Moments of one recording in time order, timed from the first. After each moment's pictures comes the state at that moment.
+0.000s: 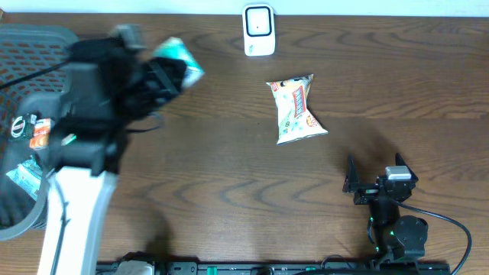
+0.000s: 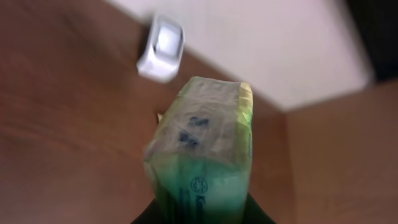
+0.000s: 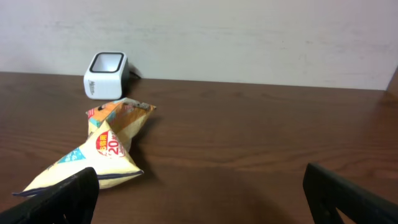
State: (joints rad) left arm -0.13 1.26 1.40 -0.70 0.42 -0.72; right arm 0.04 0.01 0.01 -0.07 -0.01 -0.02
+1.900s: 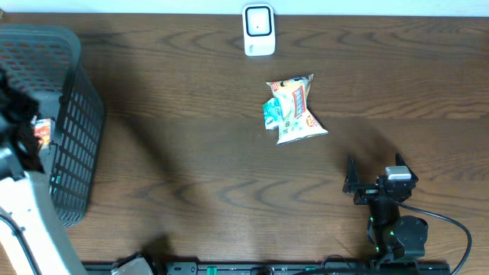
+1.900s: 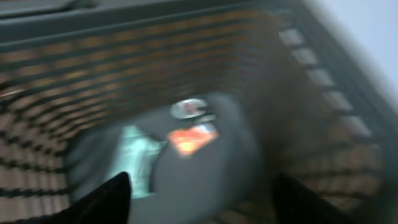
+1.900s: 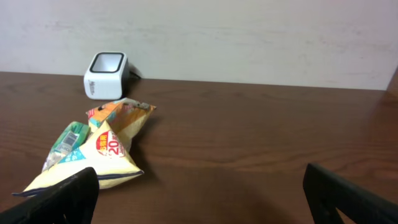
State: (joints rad) left arm 0.51 1.27 1.49 -0.94 -0.33 -0.53; right arm 0.04 0.01 0.01 -0.07 -0.01 -0.02
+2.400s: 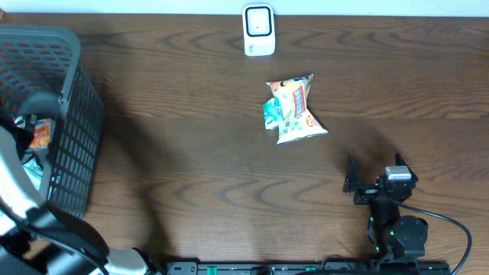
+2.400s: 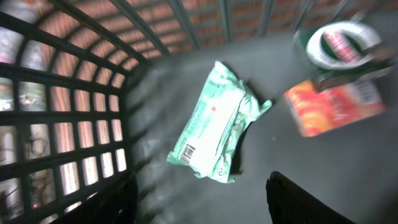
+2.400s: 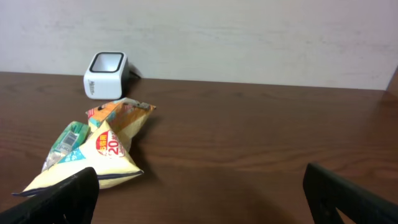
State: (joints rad) left arm 0.69 1.67 1.48 -1.09 -0.39 -0.58; right arm 0.04 0.01 0.01 -0.07 -0.01 -0.02
